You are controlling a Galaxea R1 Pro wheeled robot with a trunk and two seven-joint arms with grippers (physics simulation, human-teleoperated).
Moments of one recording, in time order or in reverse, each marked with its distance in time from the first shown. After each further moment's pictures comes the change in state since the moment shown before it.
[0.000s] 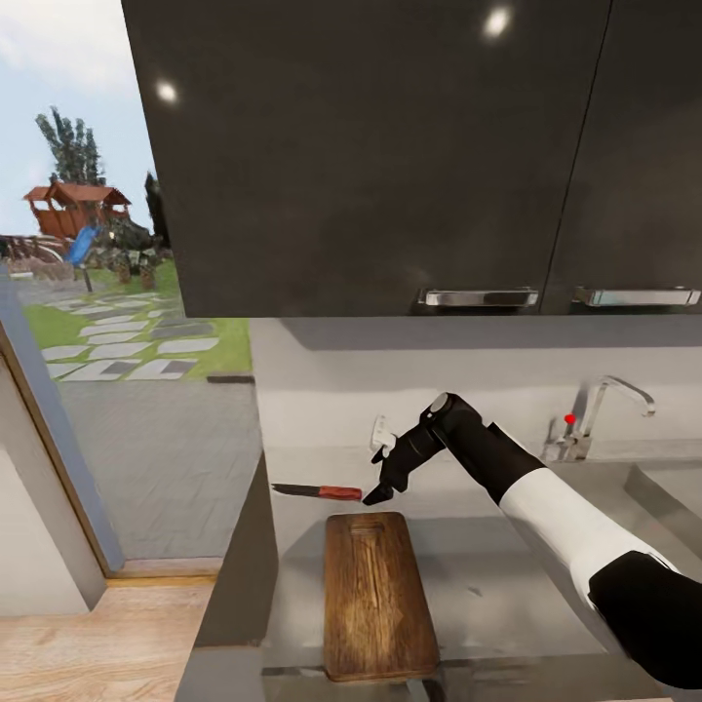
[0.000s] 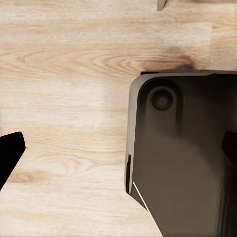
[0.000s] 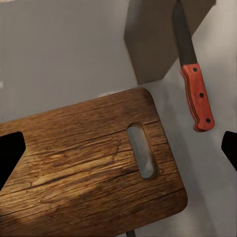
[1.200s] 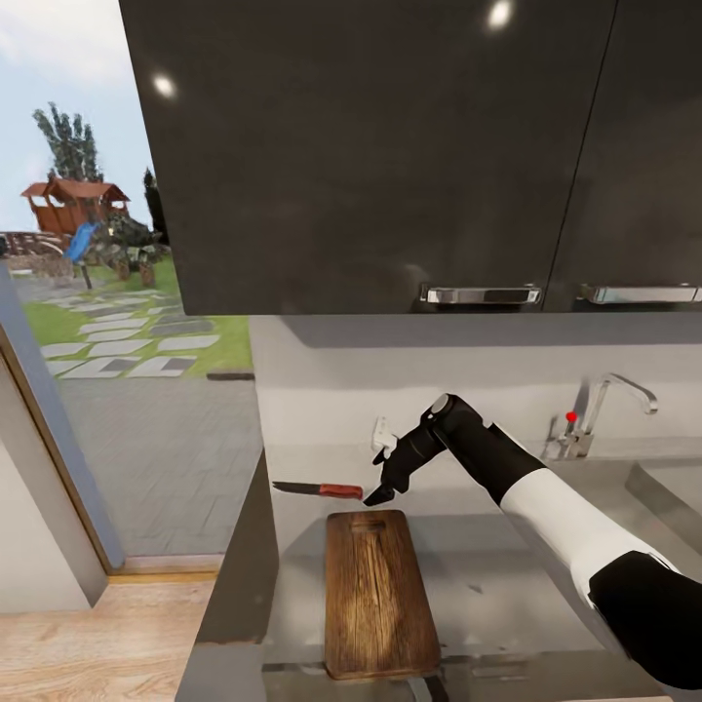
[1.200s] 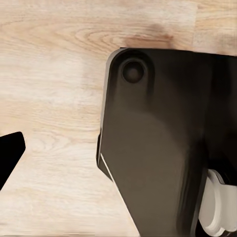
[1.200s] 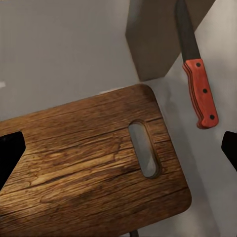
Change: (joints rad) left arm 0.038 -0.091 0.011 0.003 0.033 0.001 0.050; right arm 0.001 -0.002 -0.001 0.008 0.000 -0.002 -0.001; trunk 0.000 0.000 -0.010
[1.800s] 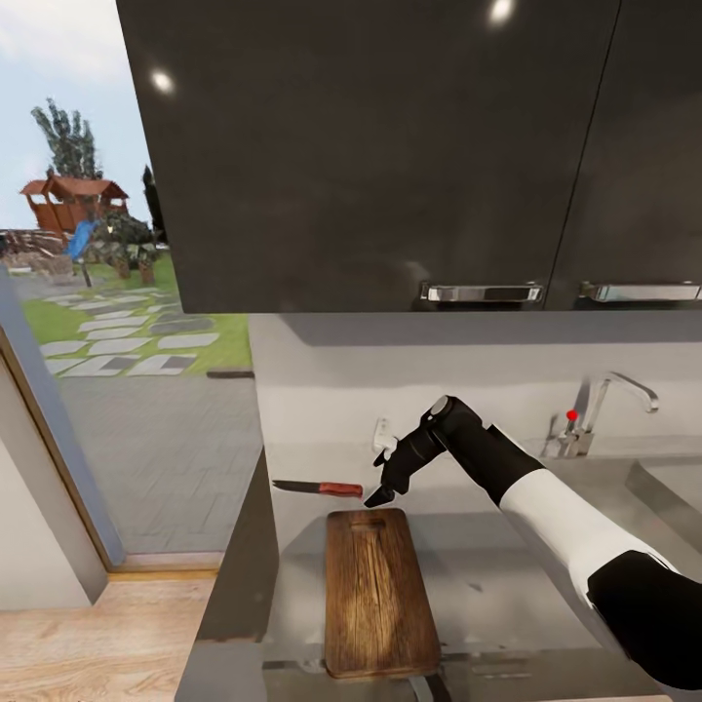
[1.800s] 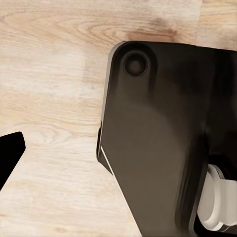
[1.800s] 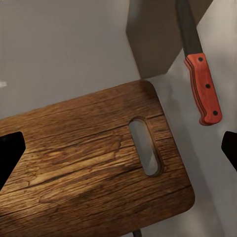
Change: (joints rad) left arm 0.009 -0.006 0.003 0.000 0.017 0.000 0.009; right arm 0.000 0.004 0.001 0.017 0.000 0.000 -0.010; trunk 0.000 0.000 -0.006
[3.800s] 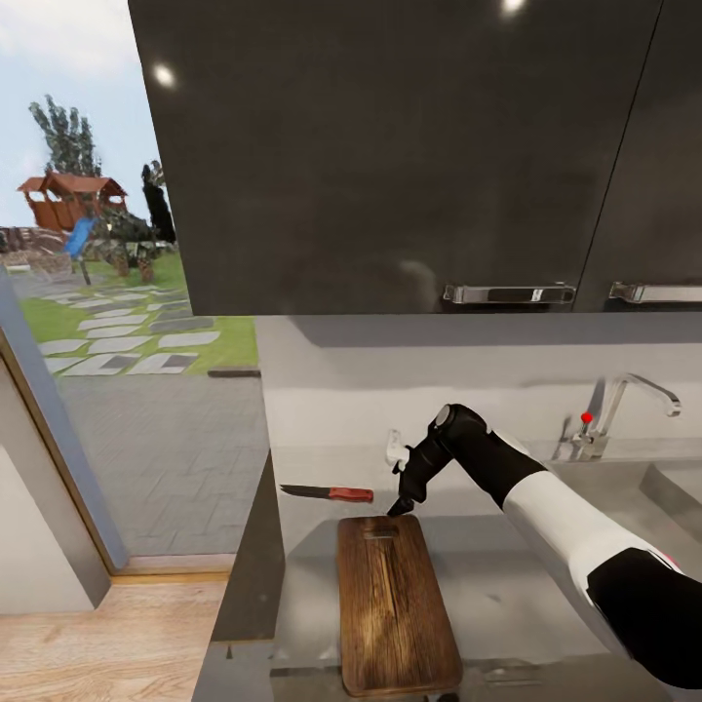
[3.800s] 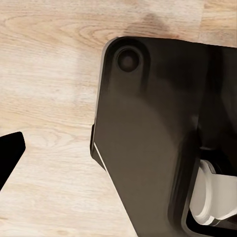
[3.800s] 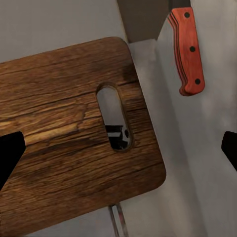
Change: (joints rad) left arm 0.001 -0.014 0.000 0.000 0.000 0.002 -0.002; right arm 0.000 -0.010 -0.002 0.073 0.170 -0.079 0.000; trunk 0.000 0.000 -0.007
